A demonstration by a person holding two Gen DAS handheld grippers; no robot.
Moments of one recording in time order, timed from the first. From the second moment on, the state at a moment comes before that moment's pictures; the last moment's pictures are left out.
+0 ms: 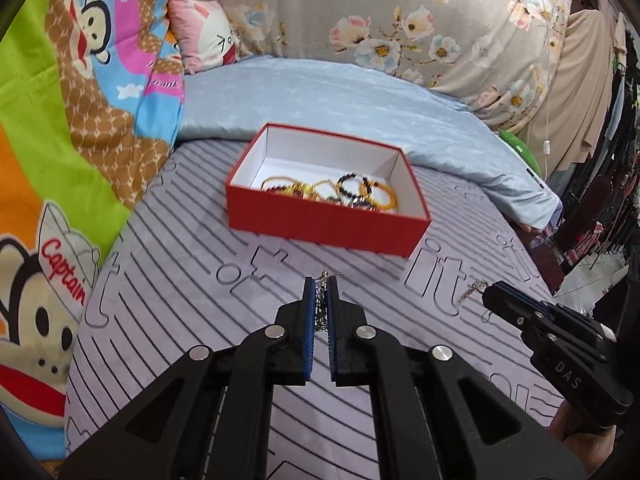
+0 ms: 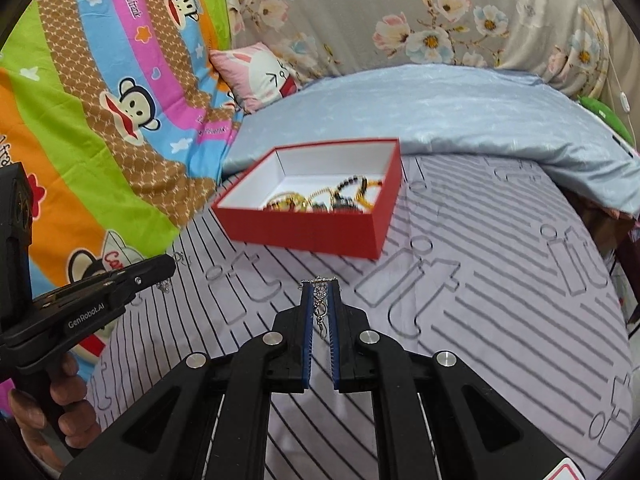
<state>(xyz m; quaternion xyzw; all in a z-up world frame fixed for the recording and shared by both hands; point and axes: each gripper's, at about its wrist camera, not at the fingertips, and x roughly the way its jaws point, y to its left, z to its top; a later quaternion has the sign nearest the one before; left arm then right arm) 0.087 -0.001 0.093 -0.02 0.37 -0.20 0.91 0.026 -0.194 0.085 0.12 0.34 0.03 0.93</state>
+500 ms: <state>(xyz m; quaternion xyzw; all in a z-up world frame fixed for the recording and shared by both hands) 0.155 -0.031 0.147 0.01 0.32 -0.18 0.93 0.101 -0.201 0.148 0.09 0.29 0.05 0.95</state>
